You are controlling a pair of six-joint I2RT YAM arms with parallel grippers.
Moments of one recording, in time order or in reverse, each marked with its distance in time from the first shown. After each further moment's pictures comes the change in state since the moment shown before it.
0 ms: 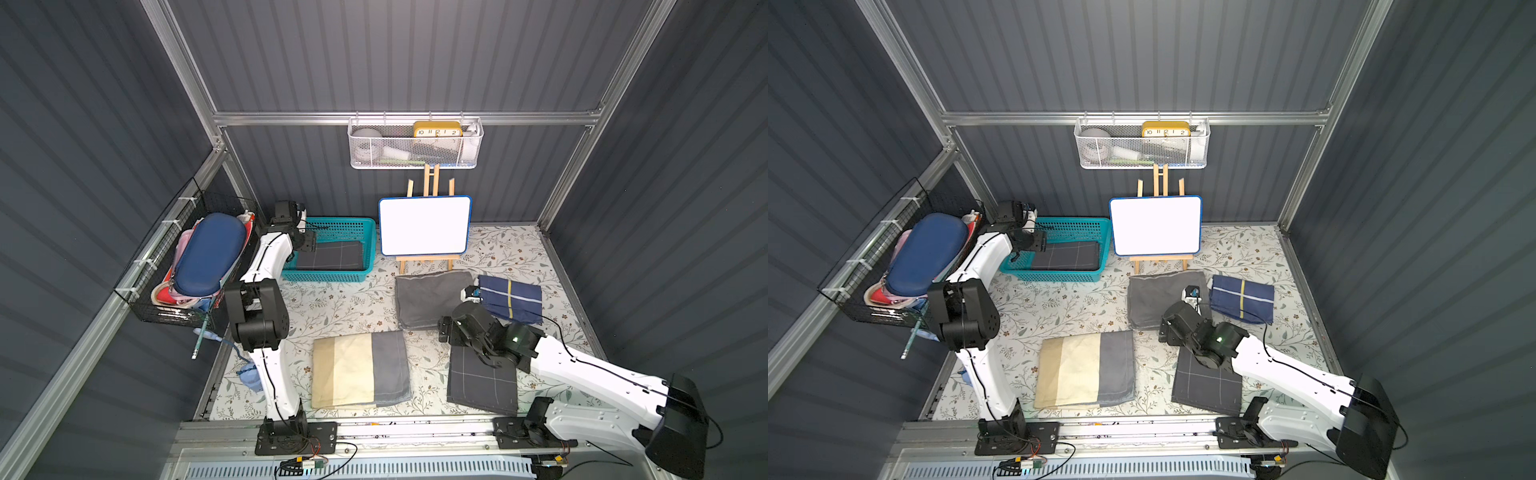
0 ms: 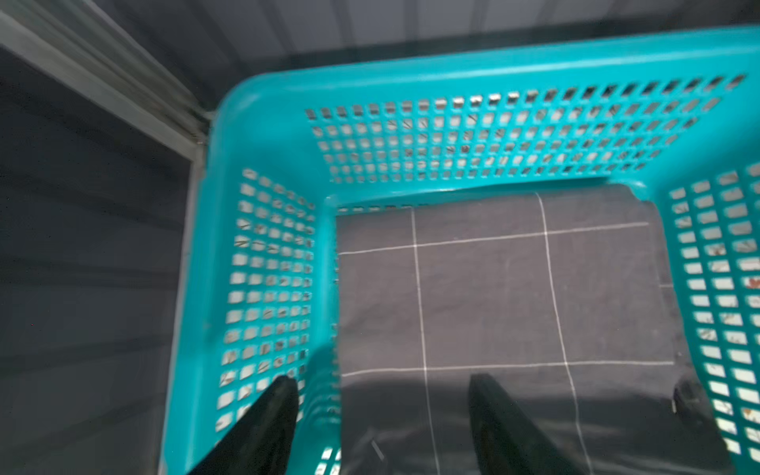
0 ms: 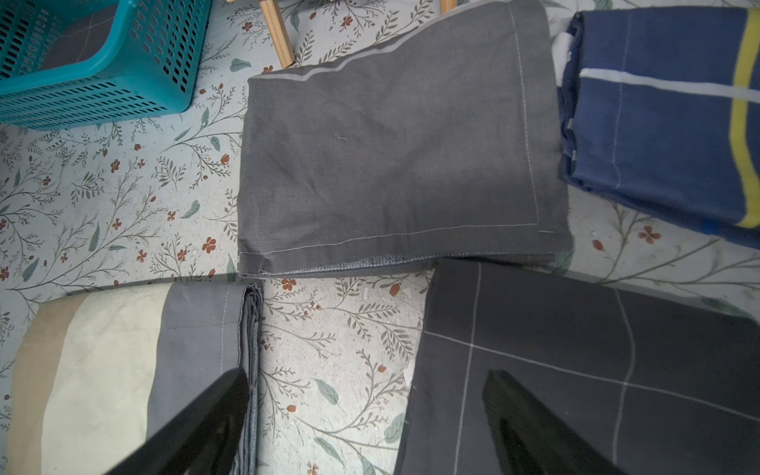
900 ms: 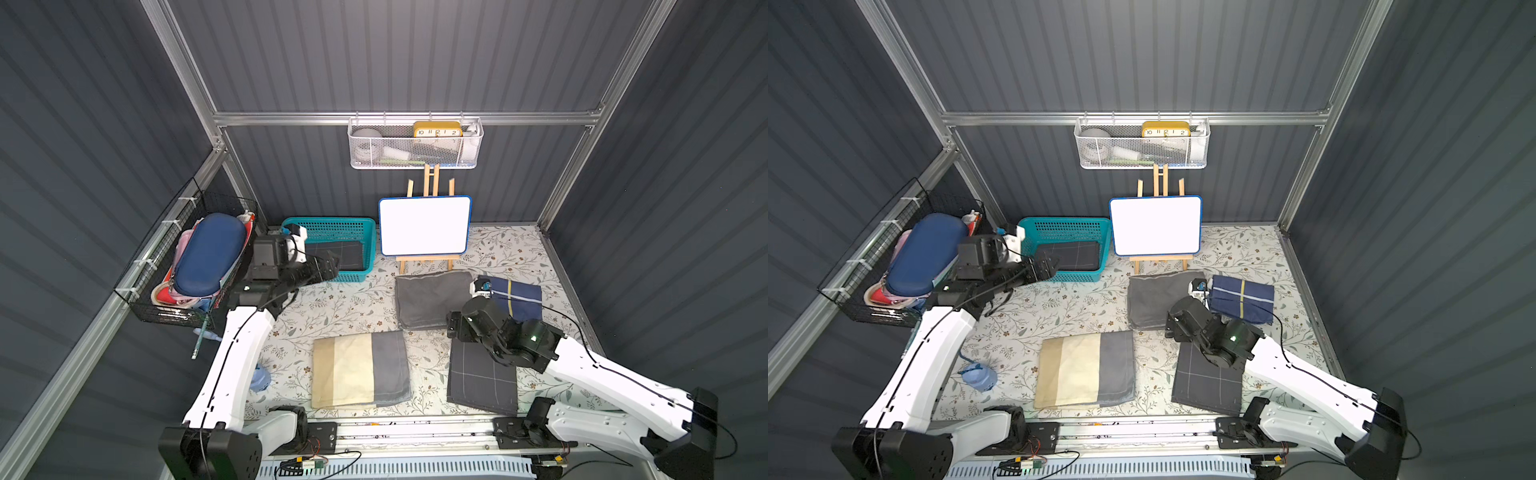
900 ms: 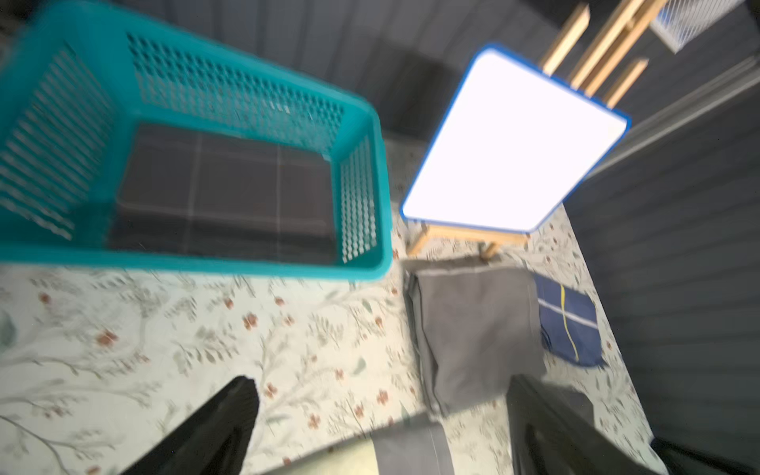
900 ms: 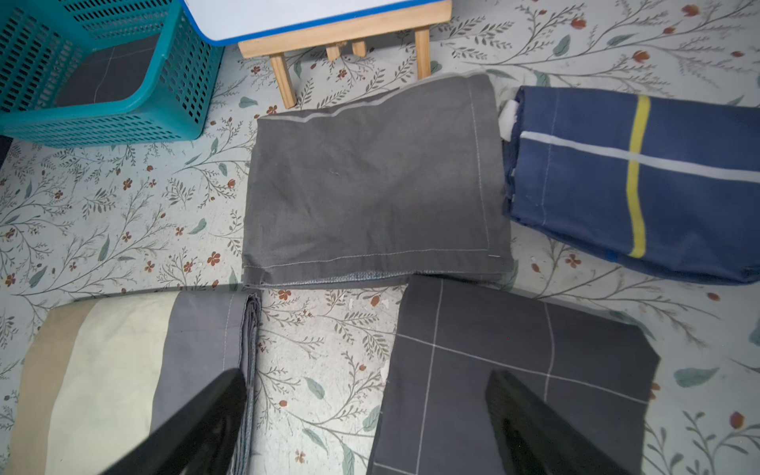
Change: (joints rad) left arm -0.171 -0.883 -0.696 -0.003 0.384 -0.517; right arm 0.009 -0.054 0.101 -0.144 0.031 -0.039
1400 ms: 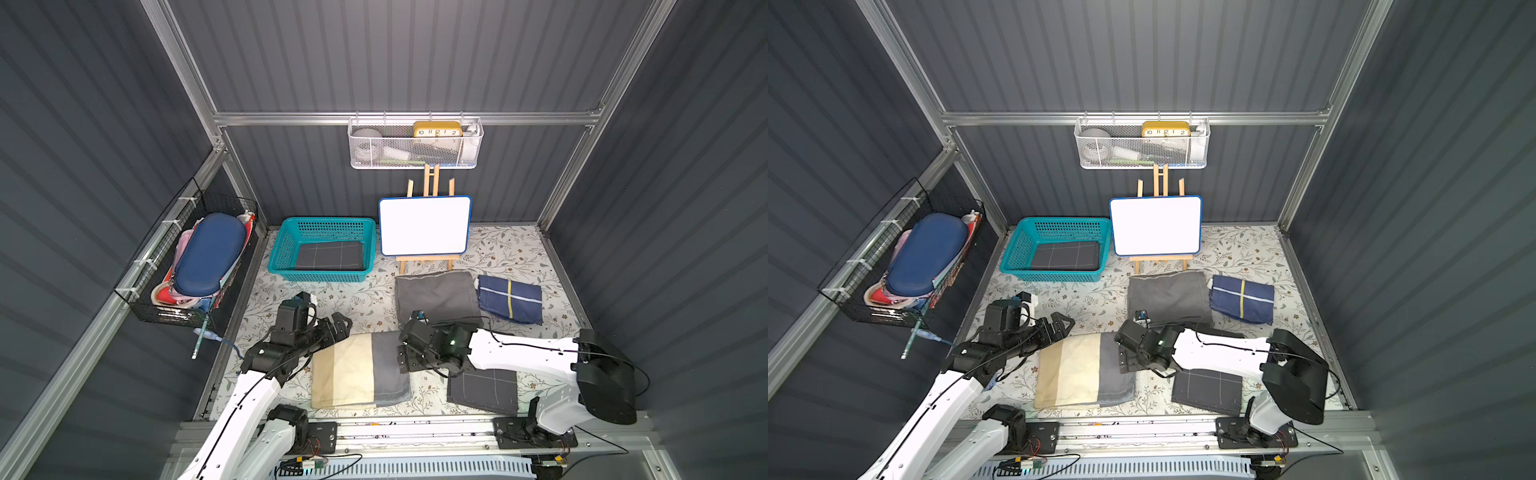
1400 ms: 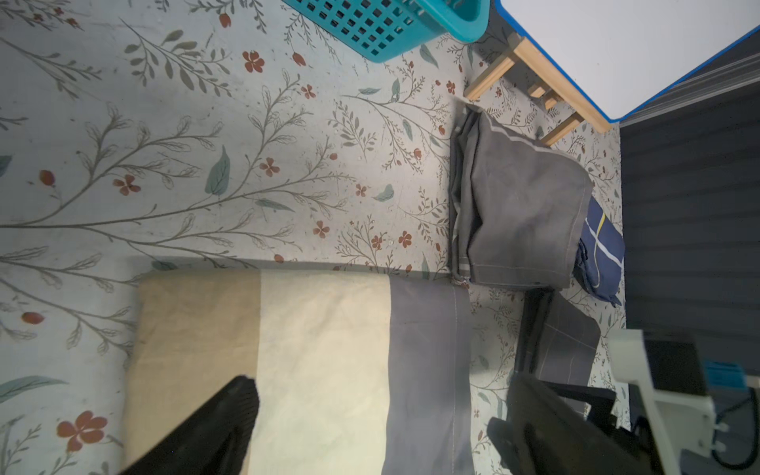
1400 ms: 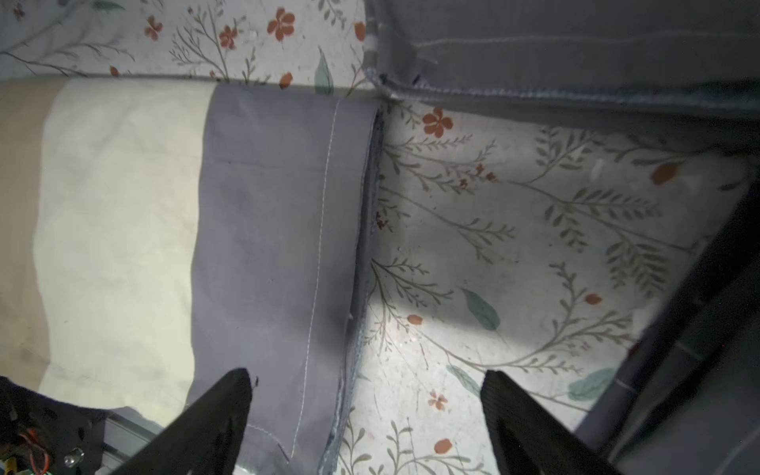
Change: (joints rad) left arm -0.113 -0.380 -0.471 -0.062 -0.094 -0.280; right arm 0.233 0.523 0.101 0.159 -0.269 0.135
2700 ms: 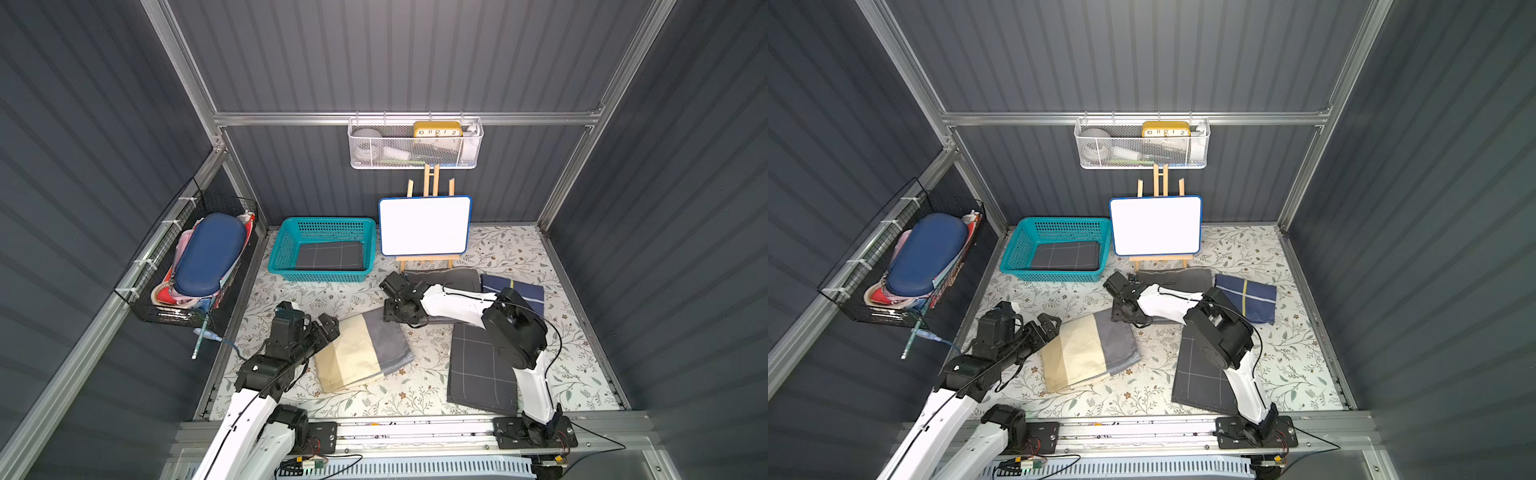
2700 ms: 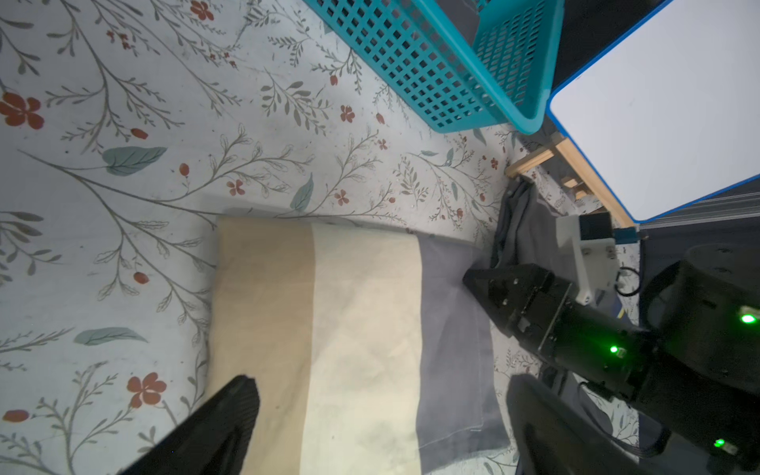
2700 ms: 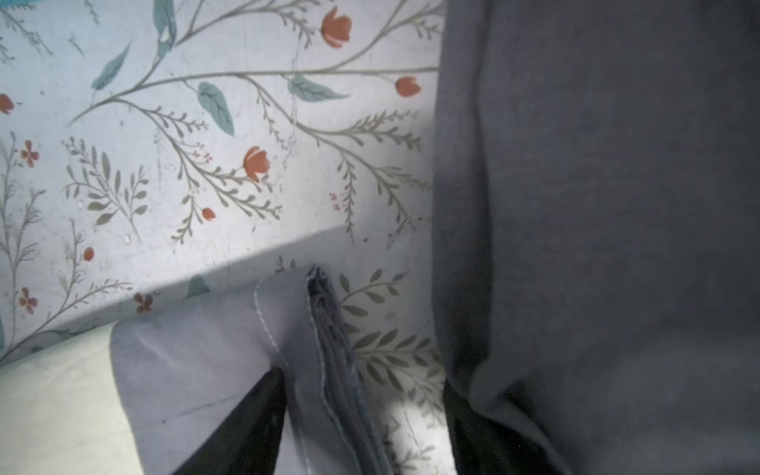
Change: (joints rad) left arm 0.000 -0.106 -0.058 -0.014 -0.179 -0.167; right arm -0.275 0.514 0.492 0.024 -0.034 -0.082
